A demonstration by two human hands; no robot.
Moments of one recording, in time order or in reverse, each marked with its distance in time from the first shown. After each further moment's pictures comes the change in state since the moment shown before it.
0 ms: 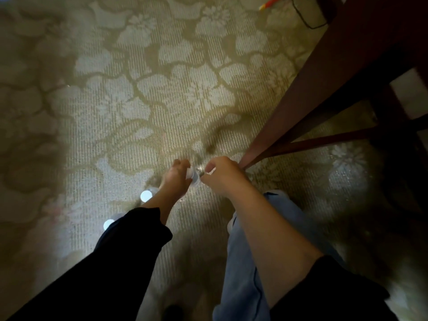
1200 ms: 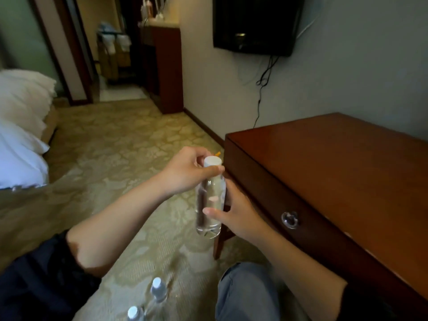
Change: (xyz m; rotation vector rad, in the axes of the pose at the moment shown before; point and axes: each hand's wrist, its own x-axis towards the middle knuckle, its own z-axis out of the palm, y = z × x) left_hand -0.357 0.215 -0.380 -0.396 0.179 0.837; right_hand -0.373 -0.083 -0.080 0.362 0.592 -0.704
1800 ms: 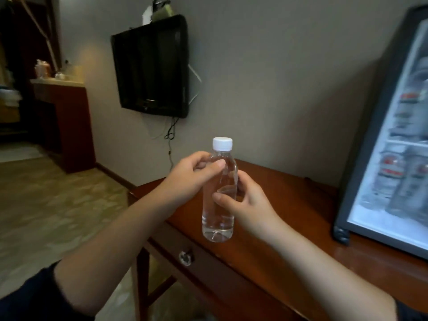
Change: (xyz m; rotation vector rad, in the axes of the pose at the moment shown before) left_hand 0.012 0.197 0.091 -0.494 -0.233 0.287; right_hand -0.121 -0.100 -0.191 -0.141 0.550 -0.144
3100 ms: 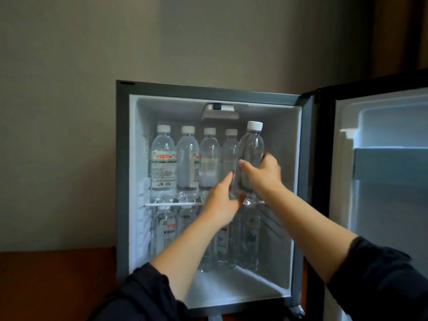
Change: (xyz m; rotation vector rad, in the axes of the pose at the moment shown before) left_hand 0.150 0.147 0.462 -0.050 -0.545 0.395; right_hand -0.039 -0.050 -0.462 -0.614 1.140 0.335
